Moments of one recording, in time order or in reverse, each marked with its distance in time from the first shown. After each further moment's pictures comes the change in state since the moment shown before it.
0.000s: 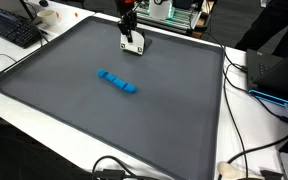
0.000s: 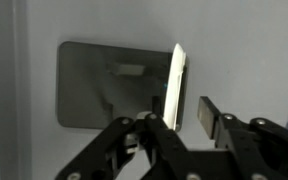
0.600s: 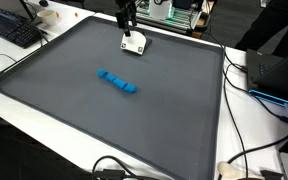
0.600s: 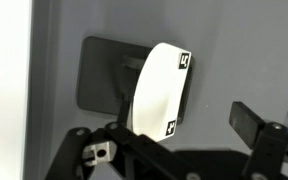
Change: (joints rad) arm -0.016 -0.055 -0.013 0.055 -0.156 -0.187 0.062
